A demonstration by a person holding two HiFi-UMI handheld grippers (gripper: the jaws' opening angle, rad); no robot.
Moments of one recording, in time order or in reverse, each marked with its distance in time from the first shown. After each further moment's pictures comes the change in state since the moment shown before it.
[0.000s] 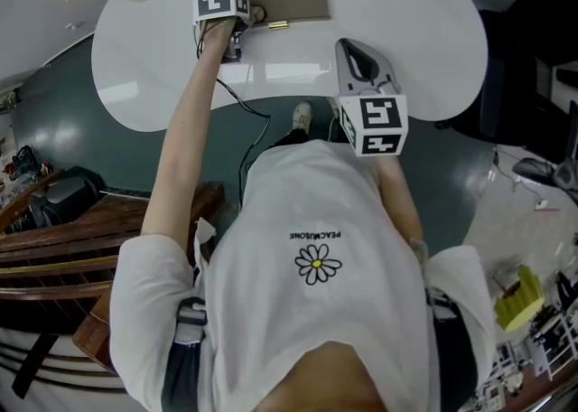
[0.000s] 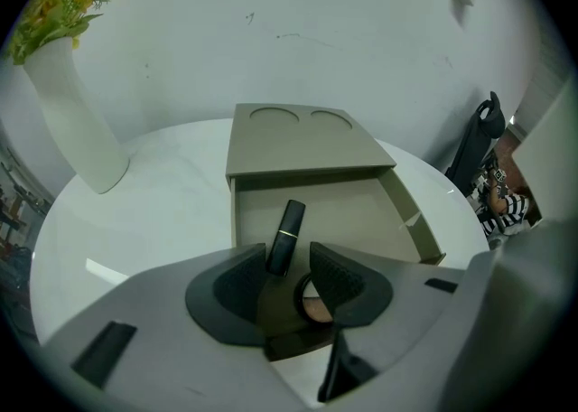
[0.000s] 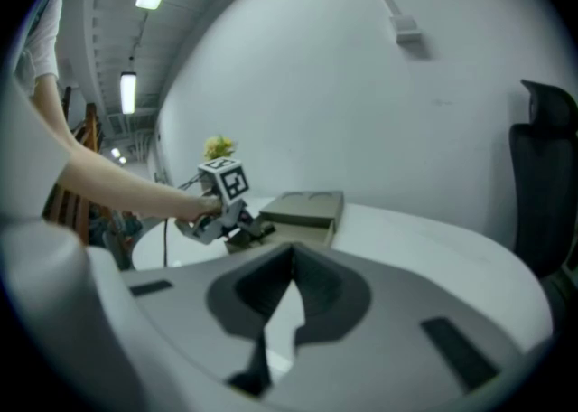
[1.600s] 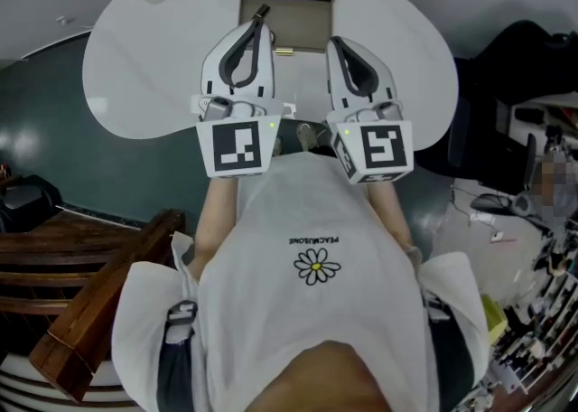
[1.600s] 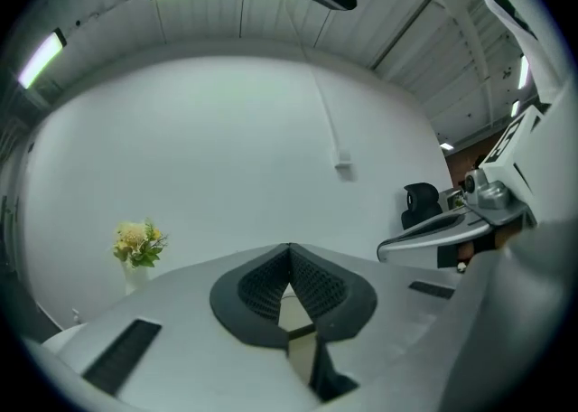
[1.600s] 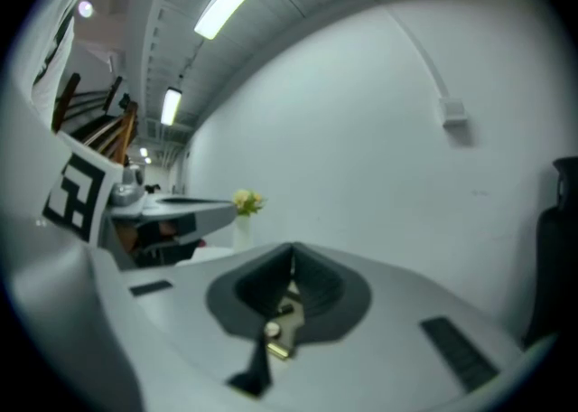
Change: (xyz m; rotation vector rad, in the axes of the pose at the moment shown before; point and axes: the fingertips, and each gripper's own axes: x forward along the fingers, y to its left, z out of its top) left arm -0.305 -0.097 0.029 0.252 -1.133 0.011; right arm -0.030 0.074 0.139 -0.201 -0.313 0.065
